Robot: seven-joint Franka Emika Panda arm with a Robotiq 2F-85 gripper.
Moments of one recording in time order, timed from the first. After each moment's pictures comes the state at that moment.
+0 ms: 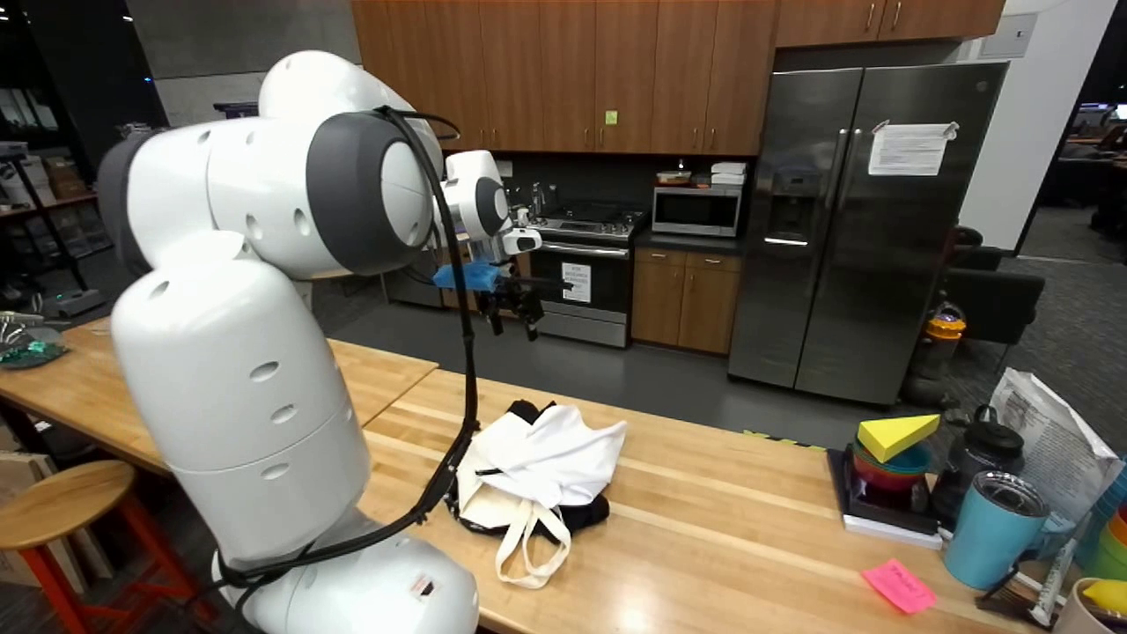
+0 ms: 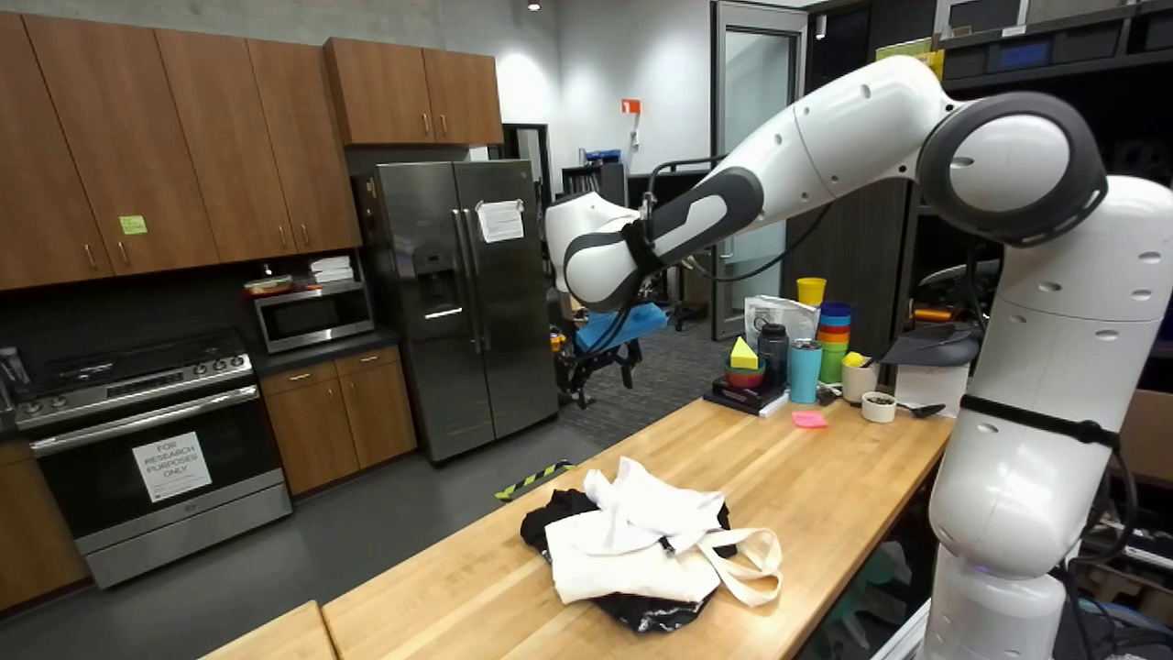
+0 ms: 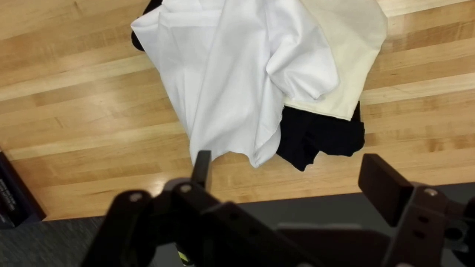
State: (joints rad) arm 0.10 -0.07 0.28 -2.06 -0.16 2.01 0.56
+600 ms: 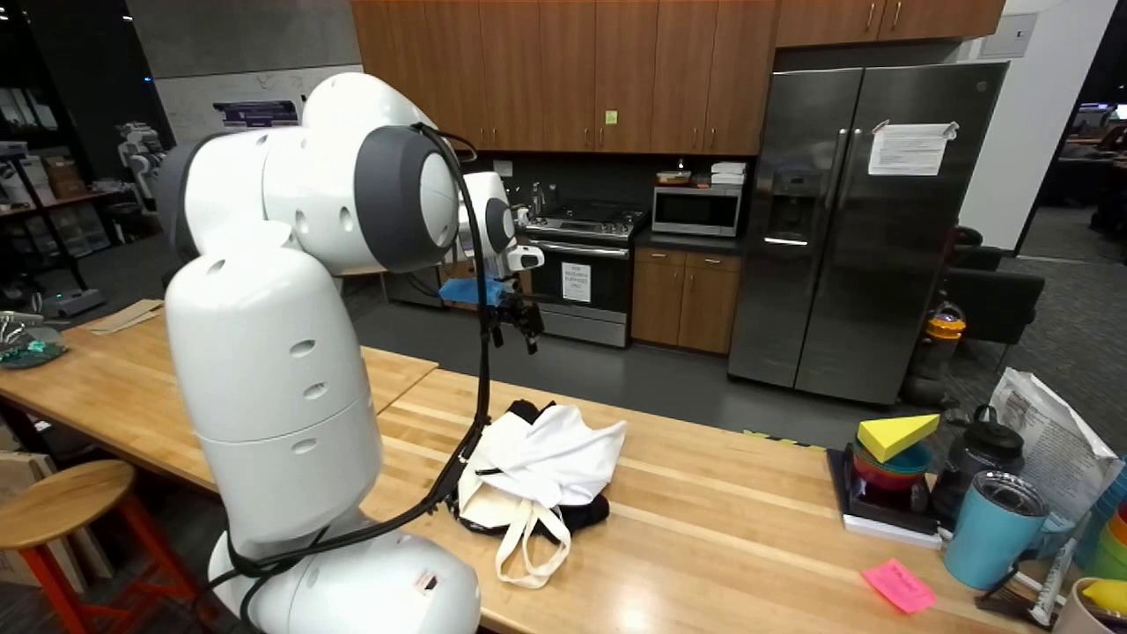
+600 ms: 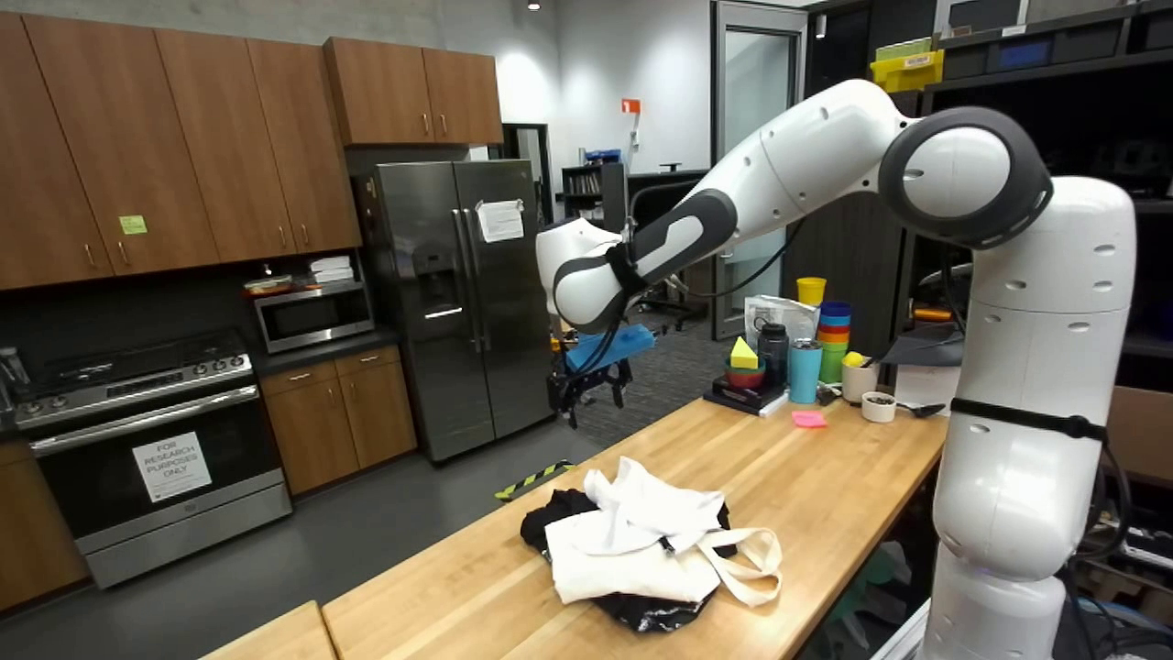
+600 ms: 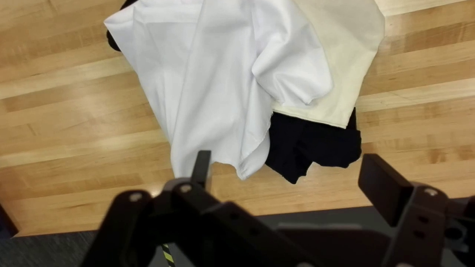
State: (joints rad) arm 0.14 0.03 0.25 -2.03 -0.16 2.05 0.57
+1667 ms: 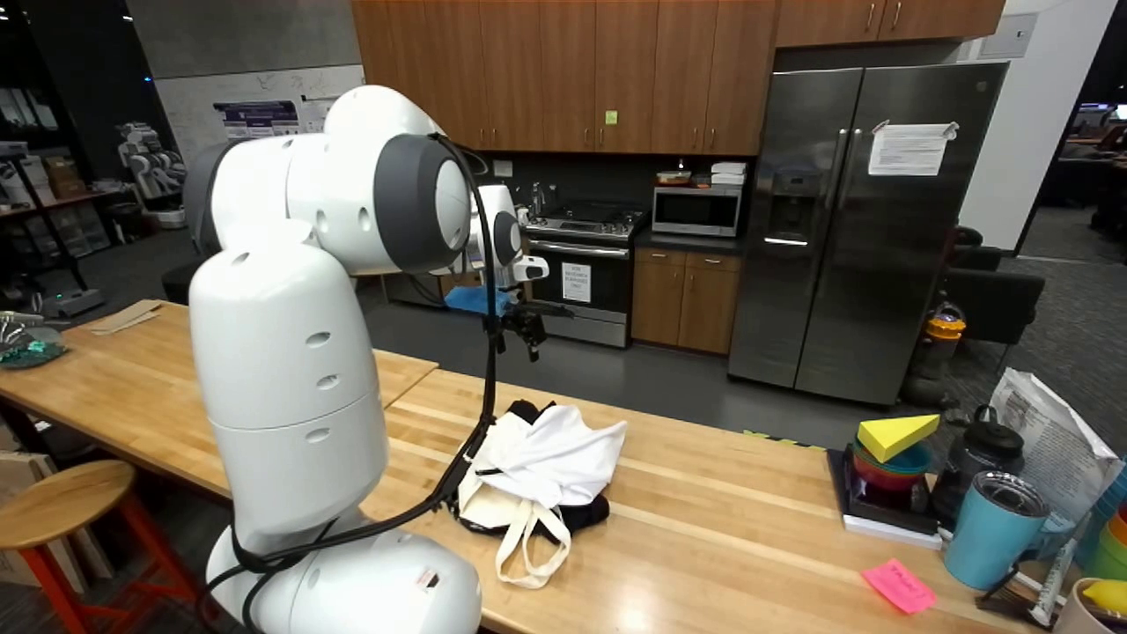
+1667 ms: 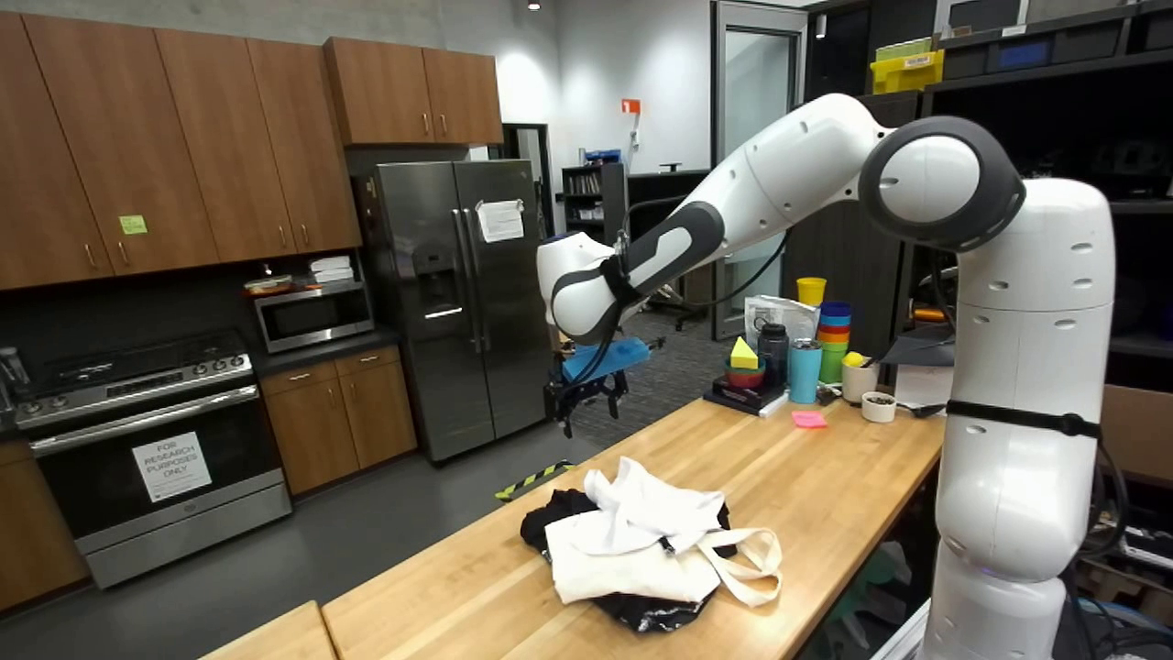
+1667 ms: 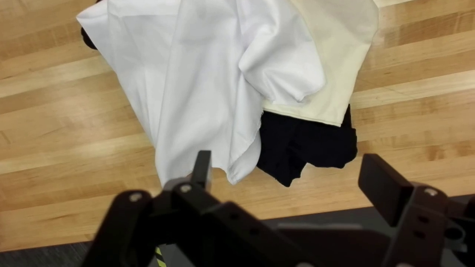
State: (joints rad) arm 0.16 0.08 0.21 -2.03 -0.13 2.11 0.57
